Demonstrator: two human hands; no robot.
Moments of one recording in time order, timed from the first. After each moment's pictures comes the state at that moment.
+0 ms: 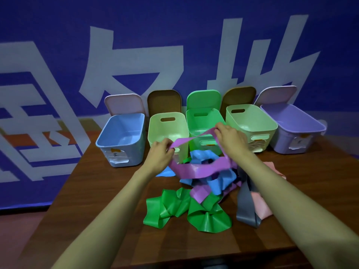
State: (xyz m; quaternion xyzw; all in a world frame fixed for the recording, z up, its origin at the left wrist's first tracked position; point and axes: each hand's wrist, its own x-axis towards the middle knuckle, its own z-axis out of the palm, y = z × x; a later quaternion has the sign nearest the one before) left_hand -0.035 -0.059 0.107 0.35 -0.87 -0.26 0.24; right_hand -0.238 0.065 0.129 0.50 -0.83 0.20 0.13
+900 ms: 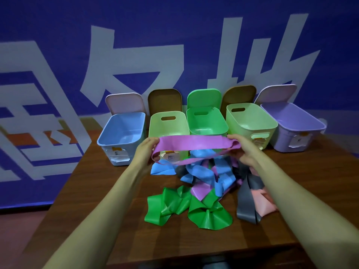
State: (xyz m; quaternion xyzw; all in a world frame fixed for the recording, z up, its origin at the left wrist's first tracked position) left_hand -0.011 -0.067 0.113 0.37 -0.48 -0.71 0.34; right_hand -0.261 0.088 0.110 0.13 -0.61 0.65 -0.42
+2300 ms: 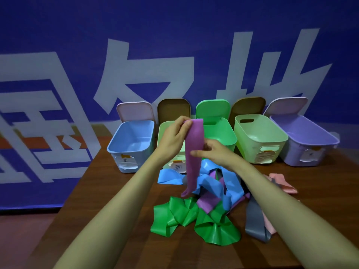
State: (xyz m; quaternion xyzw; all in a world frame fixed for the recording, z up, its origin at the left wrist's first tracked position) left_hand -0.044 -0.039 0.188 0.19 -0.80 -0.41 0.39; right_hand -0.180 0.045 0.149 0.54 -0.59 0.48 -0.36
